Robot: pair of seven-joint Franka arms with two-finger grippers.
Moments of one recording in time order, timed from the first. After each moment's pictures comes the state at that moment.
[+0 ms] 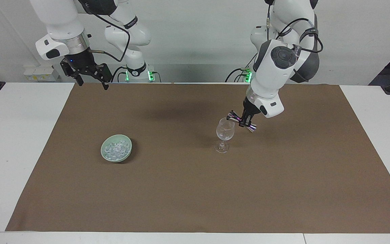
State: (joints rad) left arm -0.32 0.22 -0.12 -1.63 -0.11 1.83 -1.61; right arm -0.07 -0.05 0.10 -1.60 -0.04 1.53 0.20
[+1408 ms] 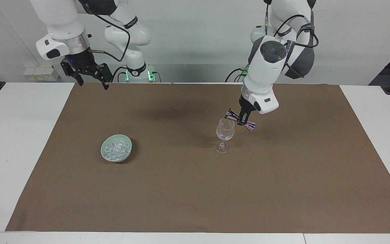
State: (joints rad) left arm -0.36 0.22 -0.12 -1.61 -0.03 1.81 -1.63; right arm -0.07 -0.05 0.10 -1.60 -0.04 1.53 0.20
